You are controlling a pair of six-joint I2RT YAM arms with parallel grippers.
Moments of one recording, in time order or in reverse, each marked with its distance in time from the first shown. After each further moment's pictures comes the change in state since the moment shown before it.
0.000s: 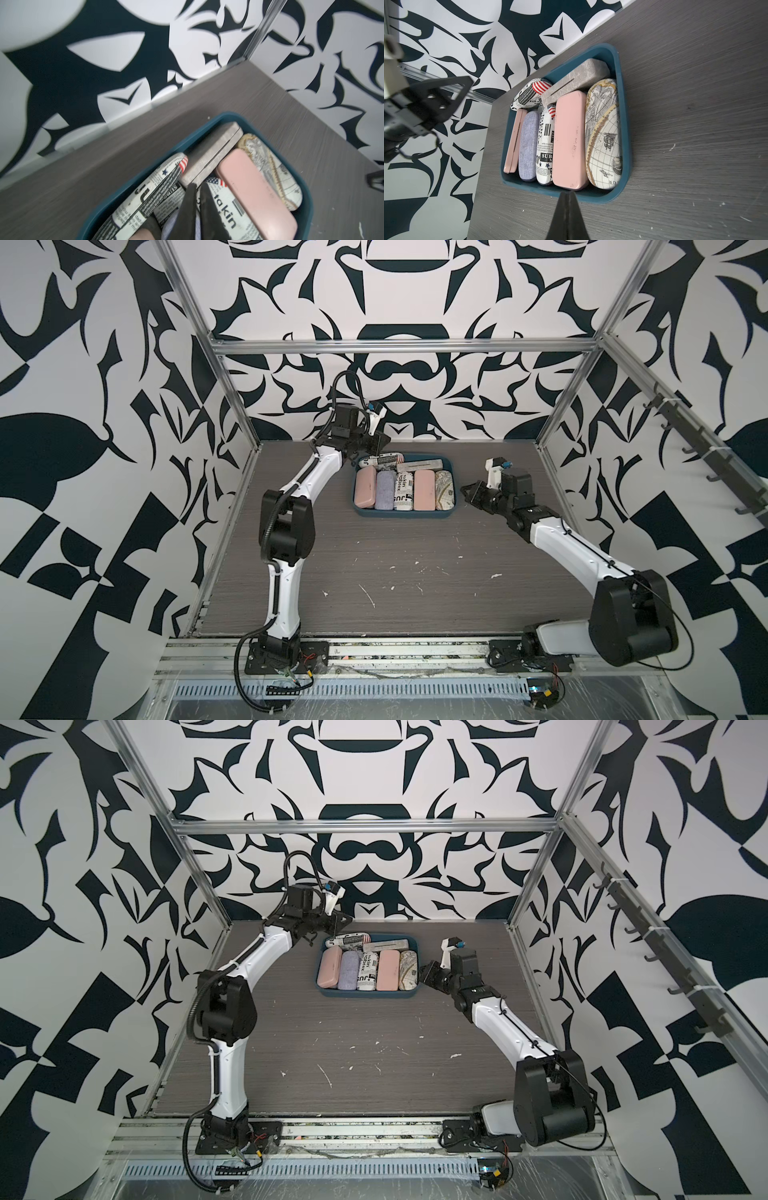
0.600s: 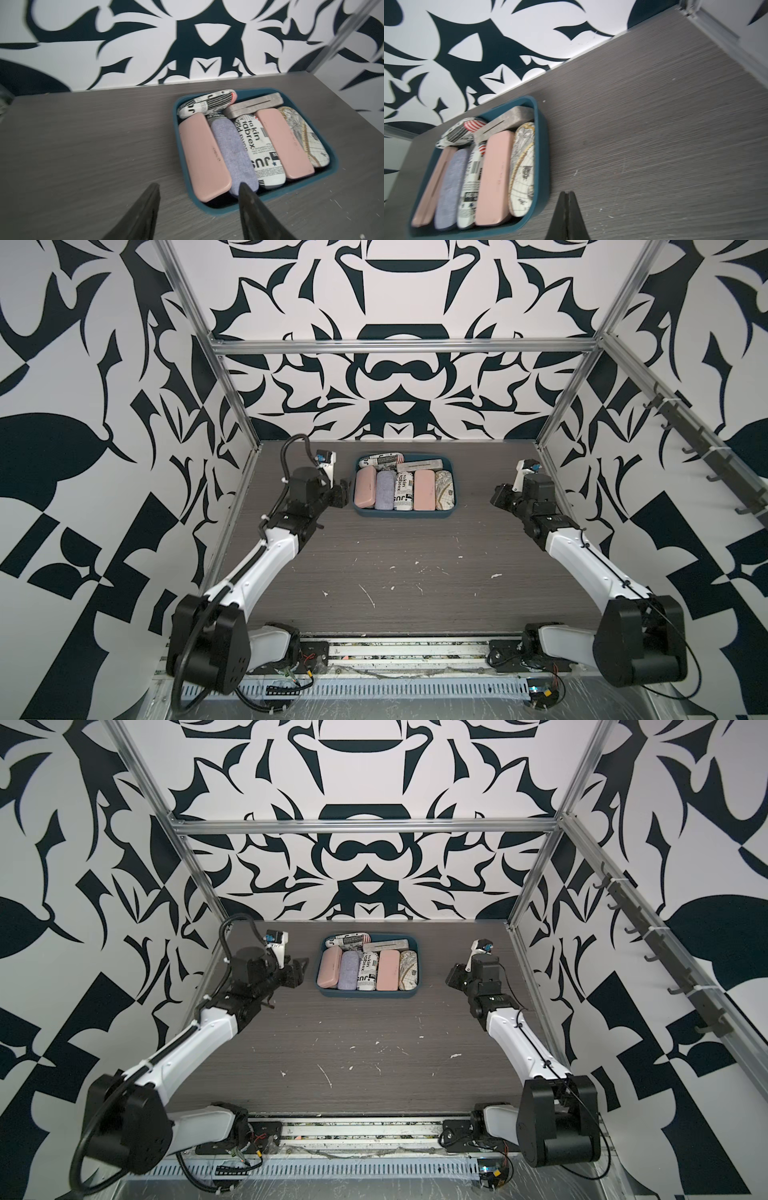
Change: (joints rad) left arm 0.024 -0.901 -1.118 0.309 -0.549 -0.134; right arm -0.138 -0.104 -0.086 -0.029 0.325 -0.219
